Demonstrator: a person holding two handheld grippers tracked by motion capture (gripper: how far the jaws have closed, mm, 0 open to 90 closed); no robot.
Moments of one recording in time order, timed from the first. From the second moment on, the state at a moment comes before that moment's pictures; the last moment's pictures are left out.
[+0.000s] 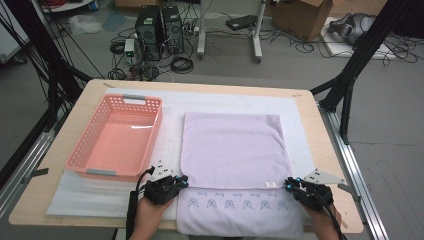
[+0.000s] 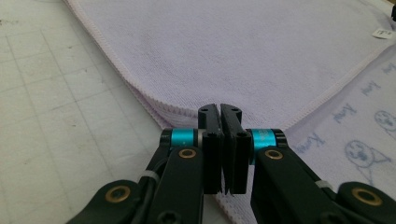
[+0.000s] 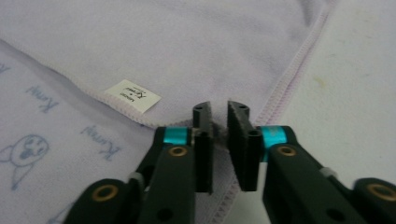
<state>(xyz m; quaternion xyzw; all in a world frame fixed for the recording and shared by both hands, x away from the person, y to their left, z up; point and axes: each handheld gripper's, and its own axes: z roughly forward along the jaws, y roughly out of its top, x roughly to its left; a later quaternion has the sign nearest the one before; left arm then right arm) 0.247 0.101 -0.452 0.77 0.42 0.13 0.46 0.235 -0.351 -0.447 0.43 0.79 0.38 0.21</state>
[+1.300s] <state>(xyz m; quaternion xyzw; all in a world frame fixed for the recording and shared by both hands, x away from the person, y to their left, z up) 0.192 0.120 -0.430 0.75 0.40 0.12 0.52 0.180 -0.368 -0.429 0.42 0.78 0.43 0.20</state>
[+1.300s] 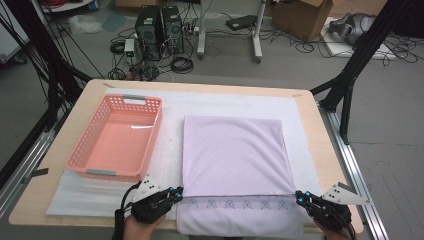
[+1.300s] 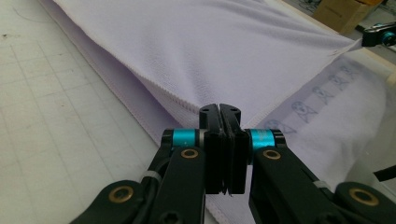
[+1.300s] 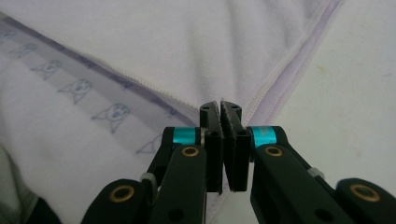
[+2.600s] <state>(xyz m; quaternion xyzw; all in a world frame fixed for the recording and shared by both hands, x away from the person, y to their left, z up) 0.257 0.112 -0.430 0.73 0.42 0.11 0.53 0.275 -0.352 -0.449 0.50 0.75 0.37 0.20</state>
